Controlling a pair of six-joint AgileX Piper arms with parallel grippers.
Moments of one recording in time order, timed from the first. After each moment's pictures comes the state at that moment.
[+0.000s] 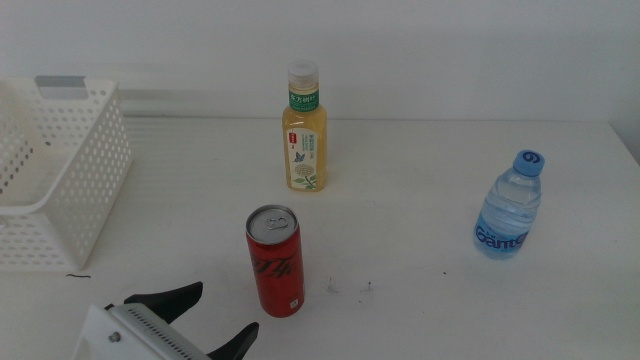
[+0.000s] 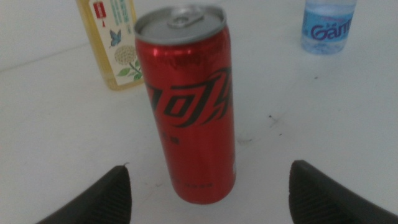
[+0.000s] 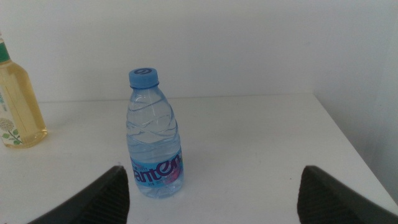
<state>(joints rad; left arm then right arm) -0.75 1.26 0.00 -0.15 -0.90 0.07 0.04 0.00 0.00 -0.05 0.20 0.09</state>
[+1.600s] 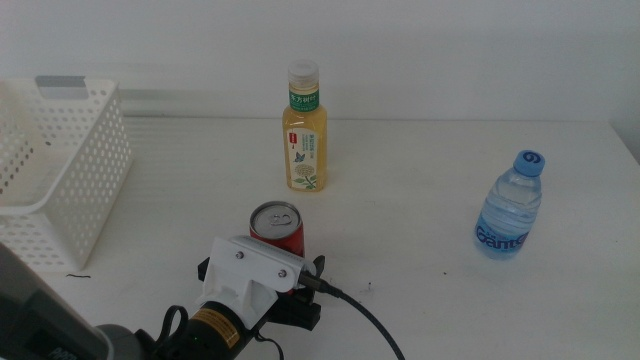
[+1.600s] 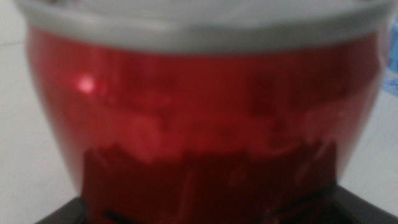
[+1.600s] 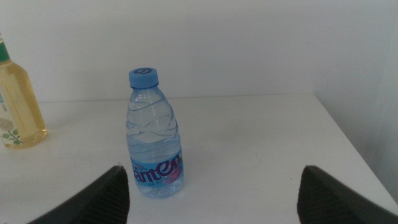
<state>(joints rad) -0.75 1.91 -0.40 -0.25 -1.16 -0.05 0.04 0.00 0.00 -0.05 0.20 0.09</state>
